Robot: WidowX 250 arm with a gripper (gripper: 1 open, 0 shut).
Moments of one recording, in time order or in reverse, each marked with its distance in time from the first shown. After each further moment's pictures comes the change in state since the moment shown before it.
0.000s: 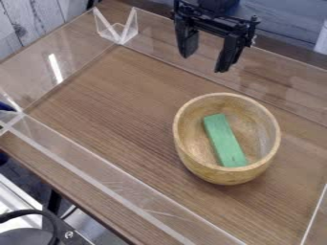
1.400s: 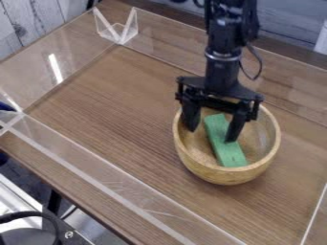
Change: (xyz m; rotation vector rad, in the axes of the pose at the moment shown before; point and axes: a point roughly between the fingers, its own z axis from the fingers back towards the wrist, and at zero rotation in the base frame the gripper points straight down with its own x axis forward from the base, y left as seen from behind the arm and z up) arm -0.017 -0.038 -0.086 -0.046 0.099 0.189
